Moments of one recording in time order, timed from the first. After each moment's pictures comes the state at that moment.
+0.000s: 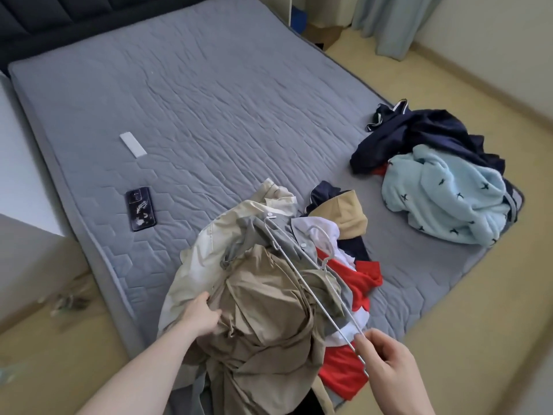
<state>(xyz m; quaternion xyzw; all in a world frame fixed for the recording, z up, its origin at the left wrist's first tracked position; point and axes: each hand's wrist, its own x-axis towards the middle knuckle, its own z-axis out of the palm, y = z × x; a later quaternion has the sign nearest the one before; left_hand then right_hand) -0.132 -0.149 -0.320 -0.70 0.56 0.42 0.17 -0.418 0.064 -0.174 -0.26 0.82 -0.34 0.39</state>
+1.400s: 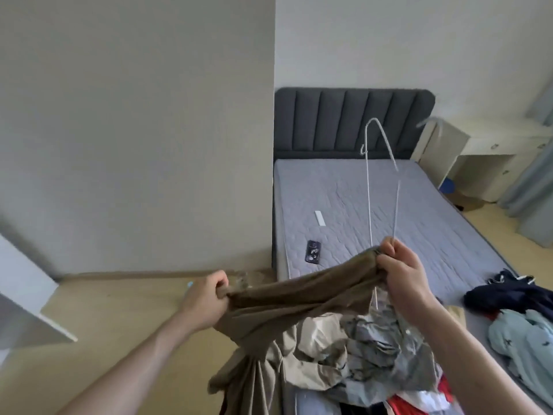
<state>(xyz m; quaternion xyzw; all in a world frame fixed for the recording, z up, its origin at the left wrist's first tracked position) 0.249 0.197 0.179 -0.77 0.57 0.21 -0.21 -0.100 0.120 0.253 -0.48 0.49 -0.49 0.53</state>
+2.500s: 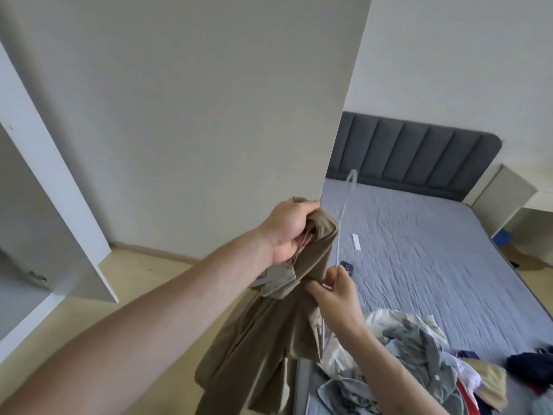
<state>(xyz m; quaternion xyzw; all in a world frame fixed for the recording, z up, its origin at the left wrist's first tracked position) 0.207 0.199 0.356 -0.49 0.27 0.58 -0.59 0.060 0.208 0.240 -0.62 0.46 -0.36 0.52</state>
